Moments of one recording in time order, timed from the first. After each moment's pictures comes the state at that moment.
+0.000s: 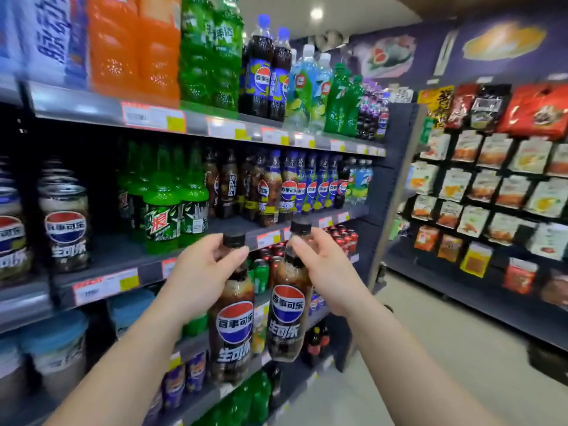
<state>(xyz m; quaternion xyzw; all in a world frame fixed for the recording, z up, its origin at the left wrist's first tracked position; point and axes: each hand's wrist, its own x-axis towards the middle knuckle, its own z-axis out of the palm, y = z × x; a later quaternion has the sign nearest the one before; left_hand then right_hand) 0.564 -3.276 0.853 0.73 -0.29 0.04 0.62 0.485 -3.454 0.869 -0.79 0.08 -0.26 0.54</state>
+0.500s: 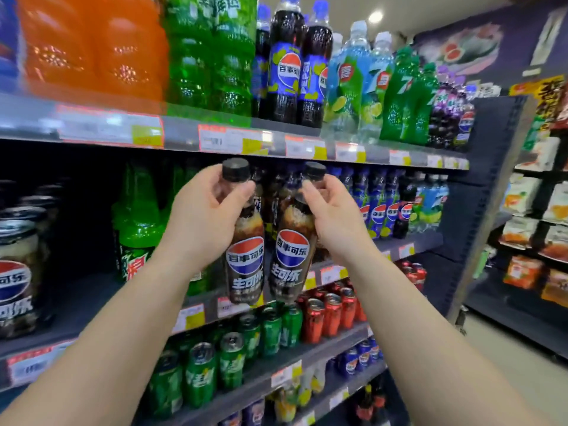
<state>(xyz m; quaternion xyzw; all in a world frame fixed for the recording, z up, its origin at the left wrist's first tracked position) 0.698 -3.362 0.932 0.70 -0.28 0.29 0.59 0.678 -3.541 0.937 -0.78 -0.05 -0.33 0.53</state>
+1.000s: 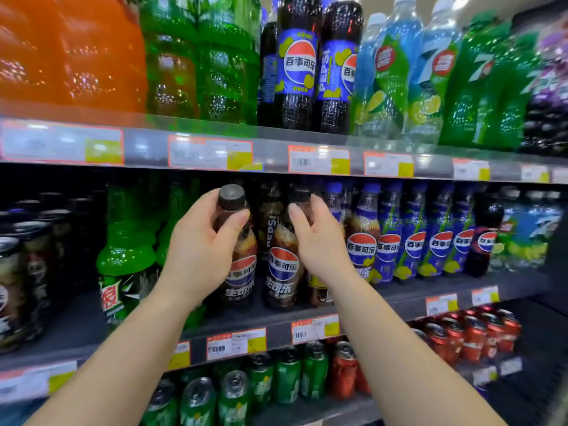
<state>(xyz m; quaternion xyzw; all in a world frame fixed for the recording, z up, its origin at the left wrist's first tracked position) 0.751 -3.410 0.917 0.74 -0.18 0.39 0.52 0.796 -3.575 0.916 -0.81 -0.12 -0.29 0.49</state>
